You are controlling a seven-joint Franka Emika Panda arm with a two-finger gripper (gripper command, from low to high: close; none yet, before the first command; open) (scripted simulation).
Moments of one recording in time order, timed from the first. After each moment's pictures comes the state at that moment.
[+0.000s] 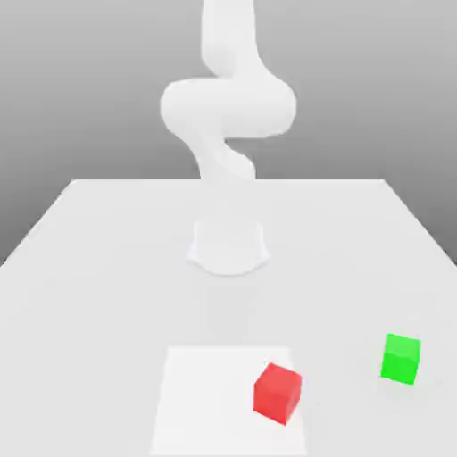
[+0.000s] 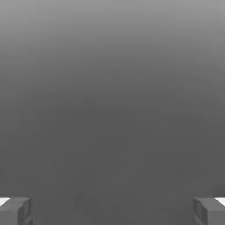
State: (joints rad) arm -0.02 -0.71 0.04 -2.33 0.00 2.34 0.87
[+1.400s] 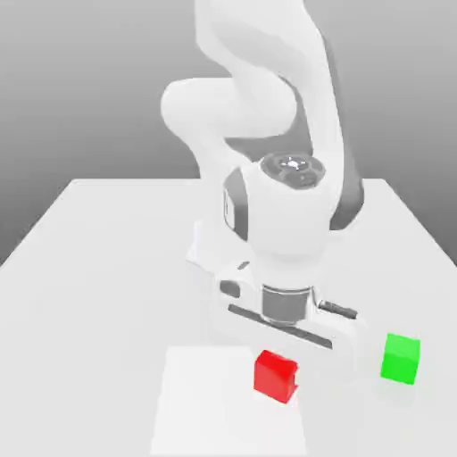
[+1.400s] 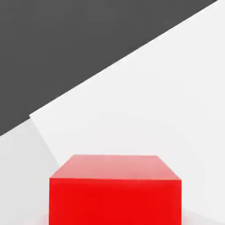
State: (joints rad) arm -0.03 0.11 0.21 -2.64 -0.06 2.75 1.58
